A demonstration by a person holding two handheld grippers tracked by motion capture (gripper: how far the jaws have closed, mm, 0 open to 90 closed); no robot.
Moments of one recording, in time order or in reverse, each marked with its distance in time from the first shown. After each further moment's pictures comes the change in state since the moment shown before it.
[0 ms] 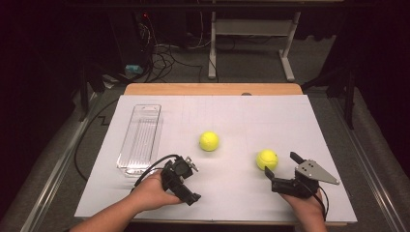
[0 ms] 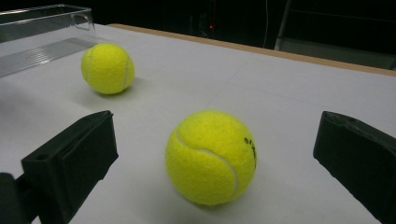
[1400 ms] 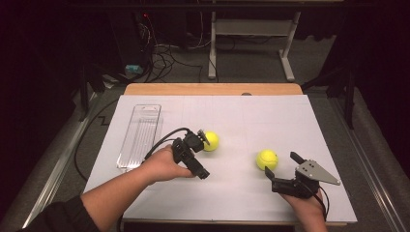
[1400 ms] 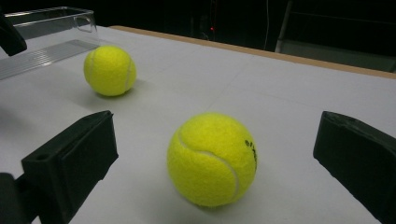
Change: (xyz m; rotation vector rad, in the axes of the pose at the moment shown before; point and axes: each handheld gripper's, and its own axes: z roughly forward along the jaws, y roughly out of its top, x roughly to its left) left arm 0.019 0.070 -0.035 0.072 0.005 -0.032; right arm 0.000 0.001 -0.002 -0.007 0.004 -0.002
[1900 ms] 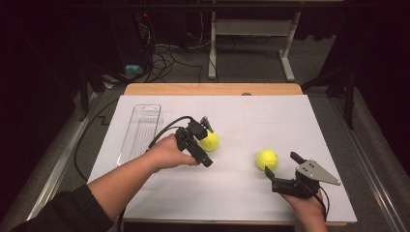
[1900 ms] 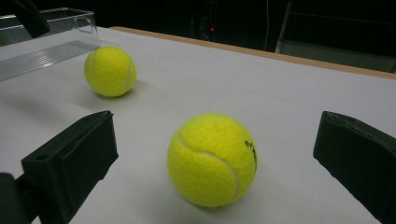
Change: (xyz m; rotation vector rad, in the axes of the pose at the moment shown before) left arm 0.017 0.026 -0.010 -0.004 0.025 -0.024; right arm 0.000 0.000 0.000 -0.003 0.000 0.002
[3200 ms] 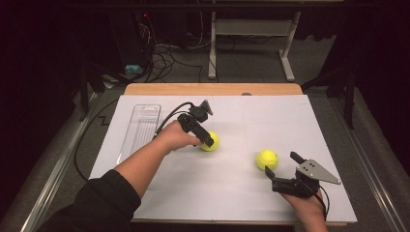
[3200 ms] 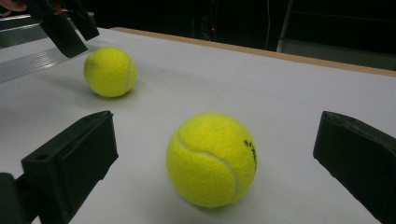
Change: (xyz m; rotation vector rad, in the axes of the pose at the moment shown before) left arm 0.049 0.036 0.026 -0.018 0.037 -0.118; right arm -0.002 -0.001 0.001 -0.001 0.008 0.011
